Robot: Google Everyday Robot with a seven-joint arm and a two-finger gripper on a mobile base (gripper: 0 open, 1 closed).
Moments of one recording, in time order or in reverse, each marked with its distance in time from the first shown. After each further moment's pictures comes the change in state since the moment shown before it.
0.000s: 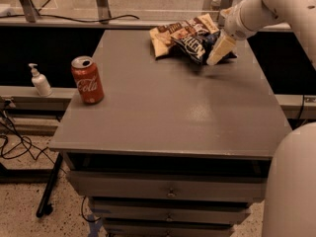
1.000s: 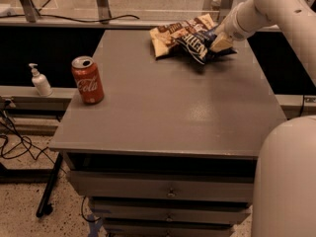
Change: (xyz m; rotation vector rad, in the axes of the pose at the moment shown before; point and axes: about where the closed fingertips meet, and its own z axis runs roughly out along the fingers) arm 0.021 -0.017 0.017 0.058 0.078 0.009
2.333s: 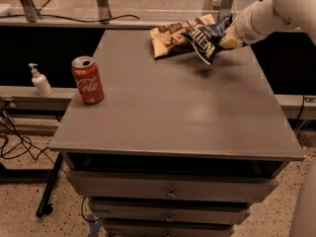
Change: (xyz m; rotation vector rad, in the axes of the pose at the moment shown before) arm 0.009 0.012 -0.049 0.045 -0.038 0.041
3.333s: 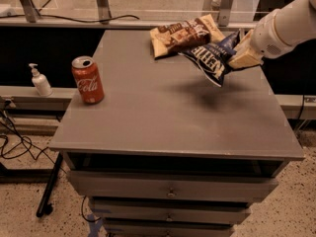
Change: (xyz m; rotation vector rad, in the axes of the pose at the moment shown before) arm -0.005 0.091 -0.093 -0.197 0.005 0.018
